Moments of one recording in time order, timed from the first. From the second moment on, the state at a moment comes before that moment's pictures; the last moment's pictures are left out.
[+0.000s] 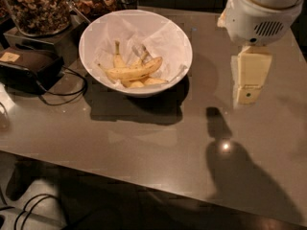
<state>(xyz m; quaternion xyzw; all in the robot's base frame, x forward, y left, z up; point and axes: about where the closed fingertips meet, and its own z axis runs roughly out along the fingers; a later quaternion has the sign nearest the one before) 0.467 -0.154 0.990 -0.69 0.71 -0.10 0.11</state>
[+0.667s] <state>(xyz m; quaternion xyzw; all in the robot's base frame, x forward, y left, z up) 0.507 -0.123 1.007 -0.71 0.69 -0.09 0.13</state>
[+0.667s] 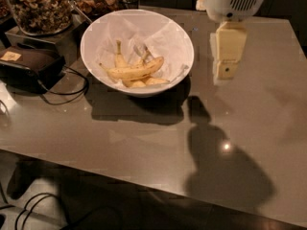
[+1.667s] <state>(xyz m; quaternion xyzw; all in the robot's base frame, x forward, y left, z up) 0.557 -0.066 1.015 -0.75 0.64 -0.10 0.15</state>
